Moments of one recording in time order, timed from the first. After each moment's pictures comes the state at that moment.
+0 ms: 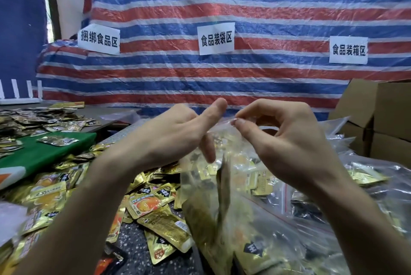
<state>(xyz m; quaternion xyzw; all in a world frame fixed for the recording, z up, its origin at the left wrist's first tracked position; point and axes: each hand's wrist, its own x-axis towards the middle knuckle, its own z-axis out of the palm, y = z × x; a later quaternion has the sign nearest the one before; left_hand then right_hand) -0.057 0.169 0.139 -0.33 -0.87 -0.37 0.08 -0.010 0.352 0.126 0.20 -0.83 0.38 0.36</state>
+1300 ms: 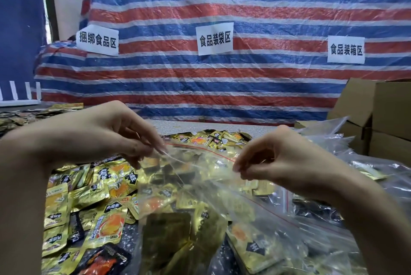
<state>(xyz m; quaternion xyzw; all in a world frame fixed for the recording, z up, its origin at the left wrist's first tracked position) -0.085 0.068 0.144 -0.38 -0.85 -0.36 -0.06 -0.014 0.370 0.120 0.18 -0.93 0.32 0.09</state>
